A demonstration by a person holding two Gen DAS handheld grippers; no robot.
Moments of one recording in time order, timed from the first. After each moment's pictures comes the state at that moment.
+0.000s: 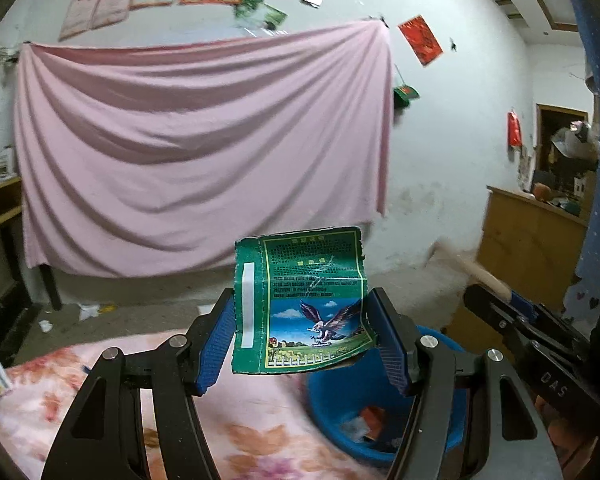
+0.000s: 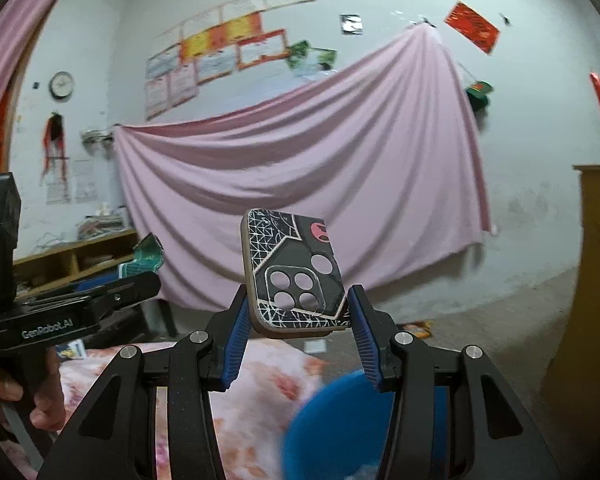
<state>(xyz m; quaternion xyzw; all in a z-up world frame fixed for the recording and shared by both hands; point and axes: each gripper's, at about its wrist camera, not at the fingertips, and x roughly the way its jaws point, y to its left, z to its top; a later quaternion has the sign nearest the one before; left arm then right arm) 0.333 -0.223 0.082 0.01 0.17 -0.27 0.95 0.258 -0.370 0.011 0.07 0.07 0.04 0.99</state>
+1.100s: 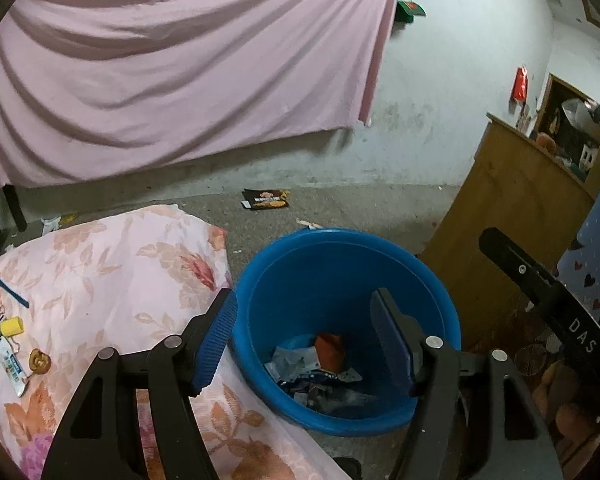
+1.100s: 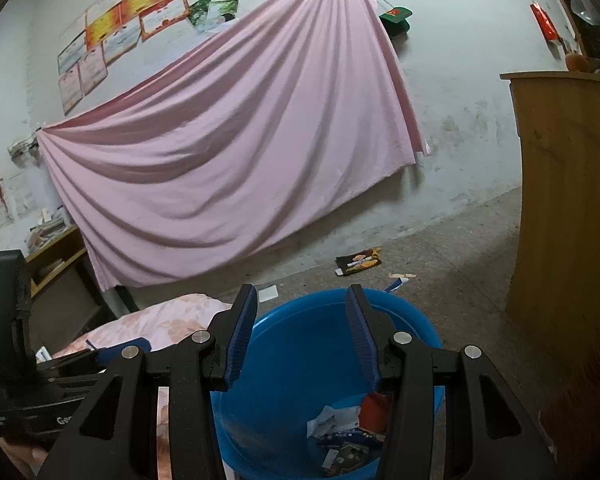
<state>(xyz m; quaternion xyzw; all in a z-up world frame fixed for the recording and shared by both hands) 0.361 -0.307 0.028 0.00 0.34 -0.29 0.89 0.258 -0.450 -0.017 0.15 0.18 -0.05 0.97</state>
